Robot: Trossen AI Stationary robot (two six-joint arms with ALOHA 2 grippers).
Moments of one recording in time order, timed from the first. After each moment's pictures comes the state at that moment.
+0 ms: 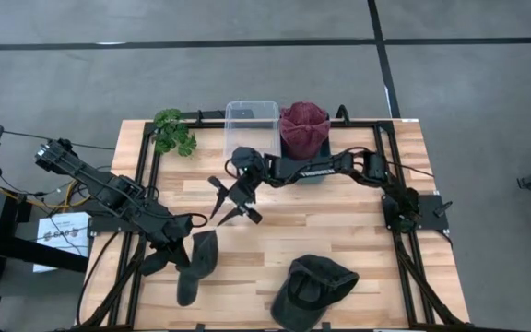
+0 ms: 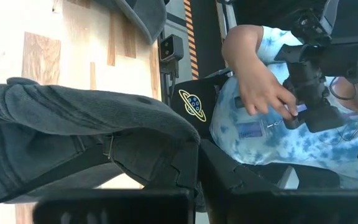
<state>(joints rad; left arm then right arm) -0.58 1.02 1.03 -0.67 0.21 -0.71 -0.09 2.25 1.76 0.23 -0.97 -0.65</state>
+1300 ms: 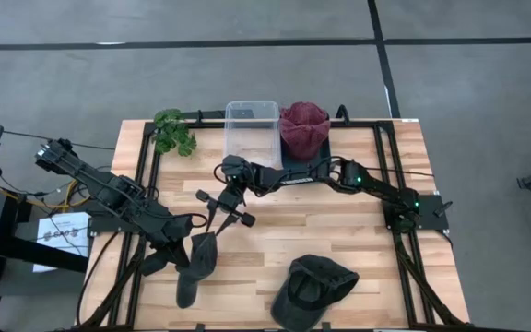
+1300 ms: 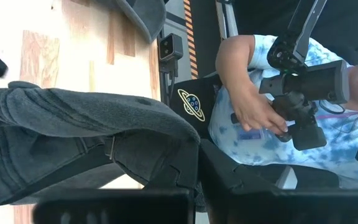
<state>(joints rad) -0.58 1.02 1.03 -0.67 0.22 -0.72 -0.07 2.52 2.01 0.46 -1.24 -0.32</state>
